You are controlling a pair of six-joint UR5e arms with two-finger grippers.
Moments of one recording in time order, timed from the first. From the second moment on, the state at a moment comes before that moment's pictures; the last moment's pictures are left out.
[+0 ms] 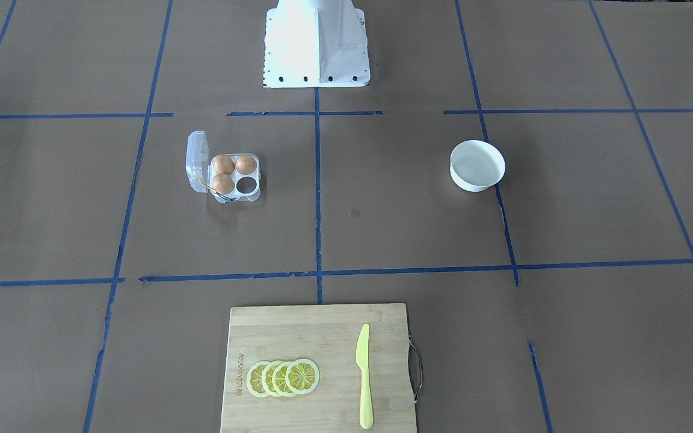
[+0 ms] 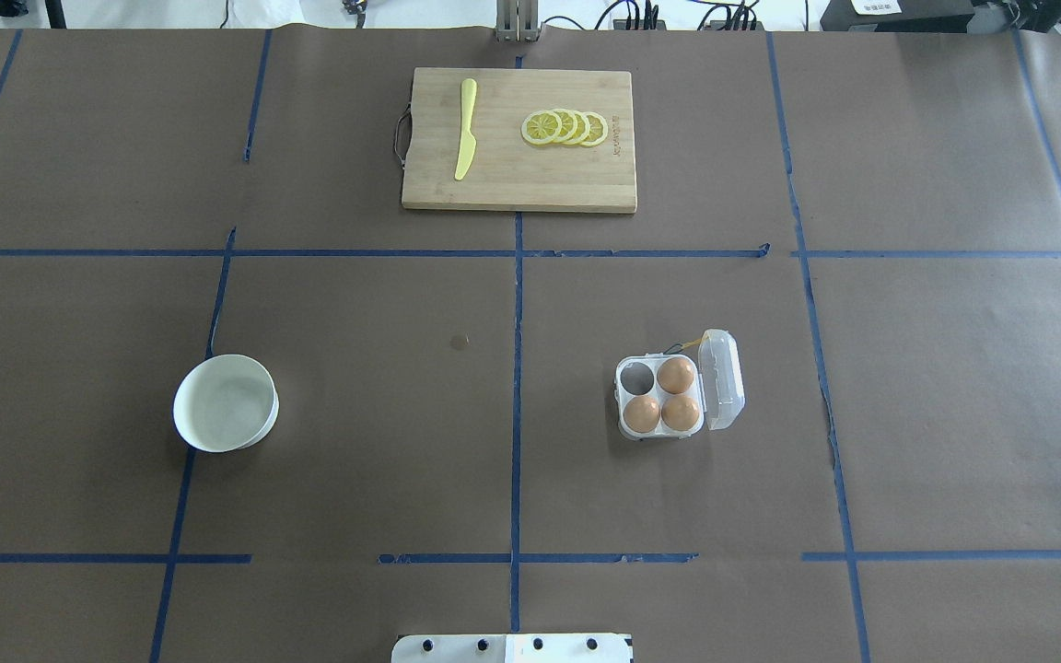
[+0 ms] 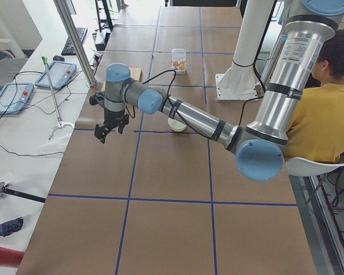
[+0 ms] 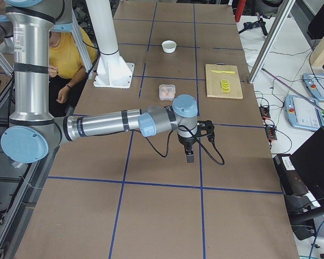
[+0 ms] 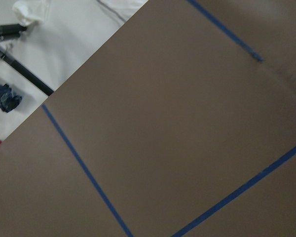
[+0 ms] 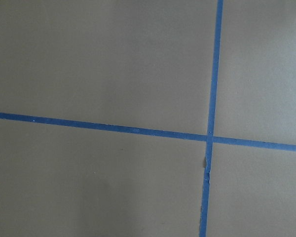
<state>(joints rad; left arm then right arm) -1.44 -1.79 -1.64 -1.61 -2.08 0.23 1.44 -1.64 1.81 -1.41 2.29 0.22</state>
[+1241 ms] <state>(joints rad) -1.62 -1.52 -1.61 -1.61 -2.37 0.26 0.91 -1.60 2.02 -1.28 2.17 0.86</state>
